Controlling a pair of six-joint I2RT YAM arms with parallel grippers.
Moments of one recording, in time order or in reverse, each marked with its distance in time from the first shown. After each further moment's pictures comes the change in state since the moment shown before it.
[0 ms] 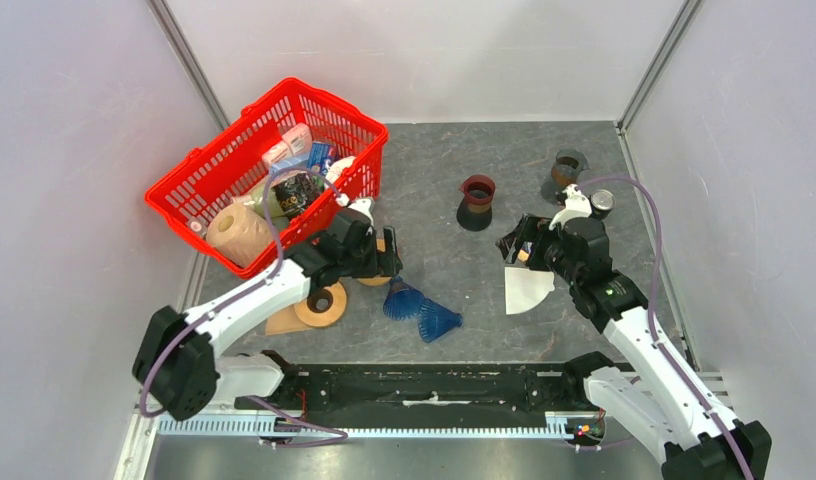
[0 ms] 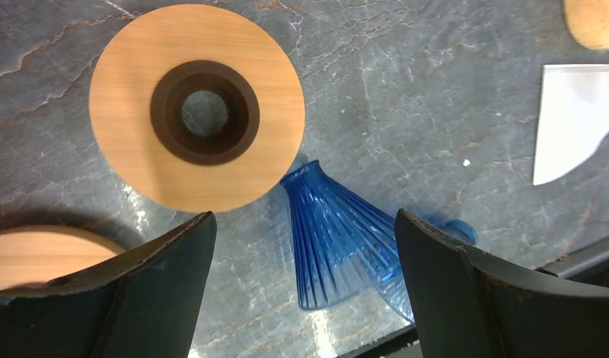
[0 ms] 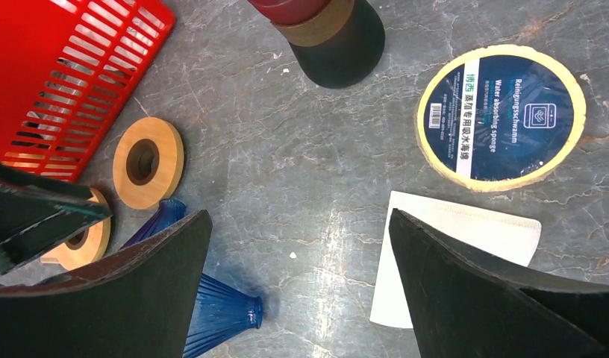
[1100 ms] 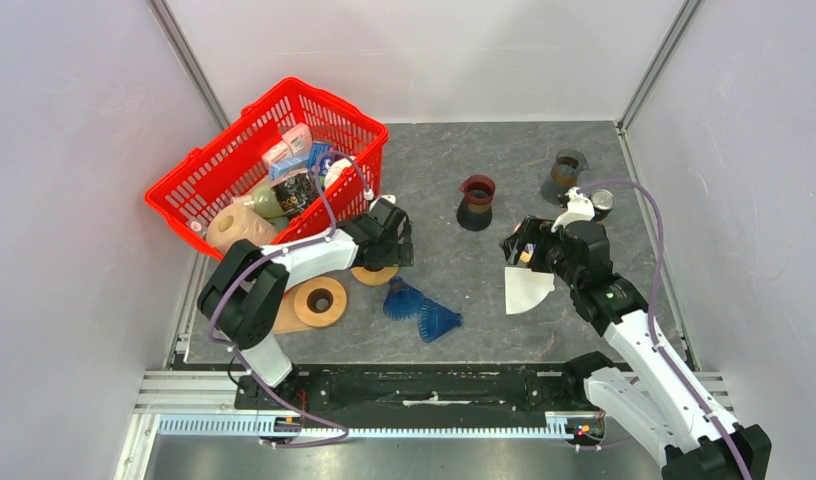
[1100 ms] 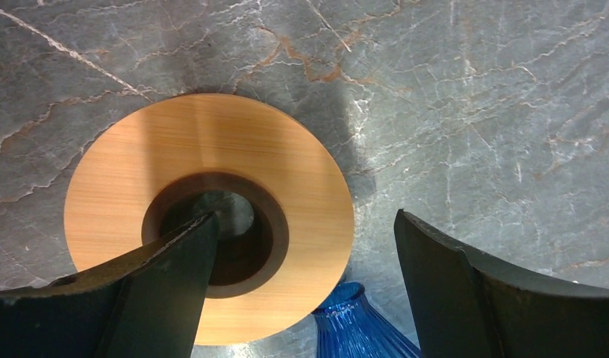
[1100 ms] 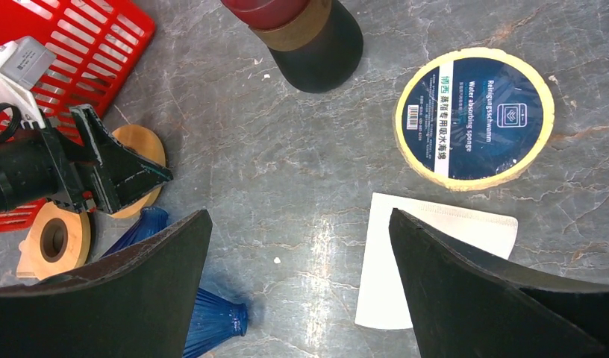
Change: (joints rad) left arm -0.016 0.472 0.193 0.066 -0.144 0.001; right arm 0.000 -0.031 -0.034 0.009 0.055 -0.016
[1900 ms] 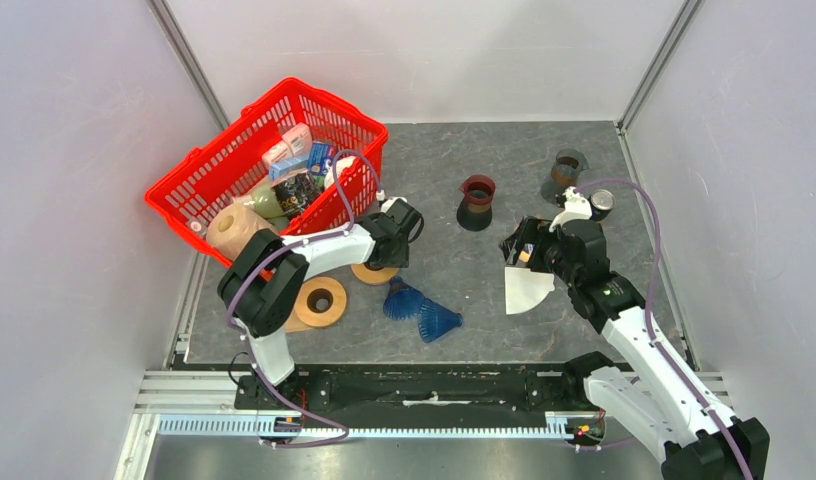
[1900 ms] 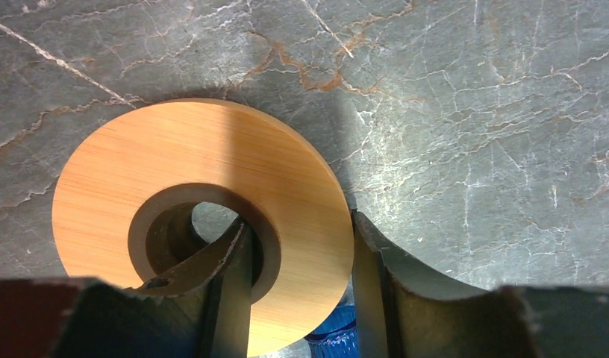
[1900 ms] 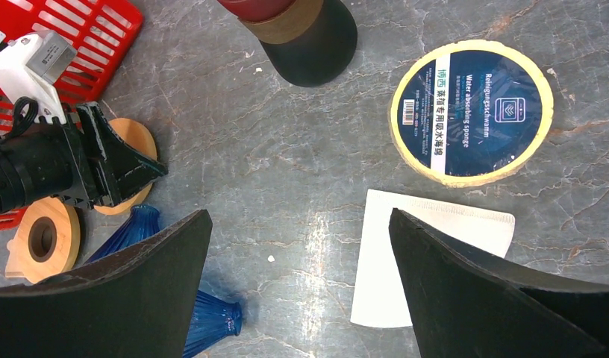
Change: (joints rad) left arm -0.050 0.124 0.107 -0.091 -0.098 -0.002; right arm 0.000 0.024 0.000 0.000 0.007 -0.006
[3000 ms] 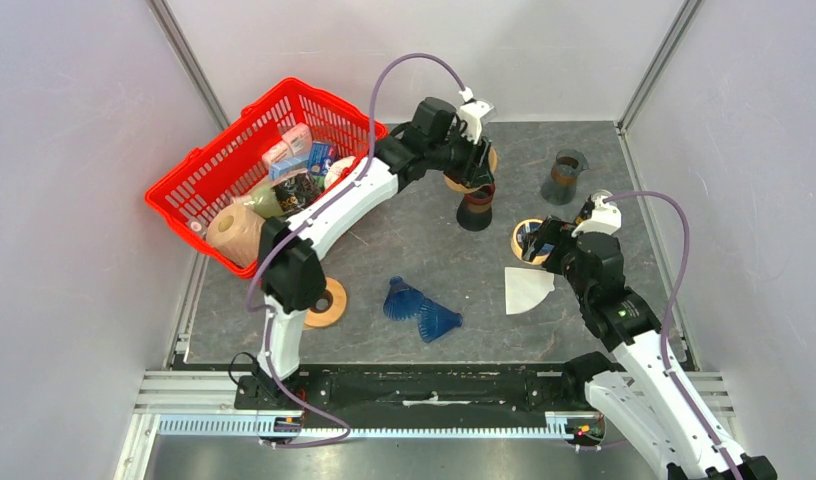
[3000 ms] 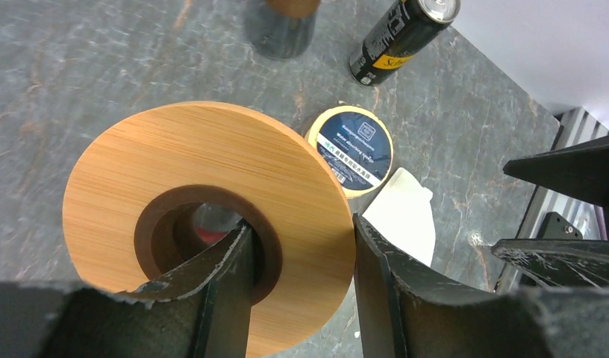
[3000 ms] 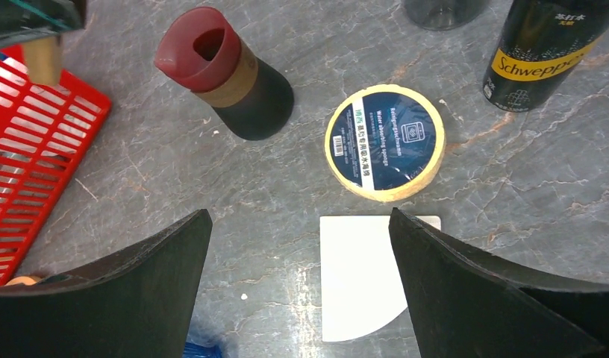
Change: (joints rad) left arm -0.006 0.206 0.881 -0.052 0.633 0.472; right arm 0.000 -0.162 -0.013 -0.047 0.216 0.027
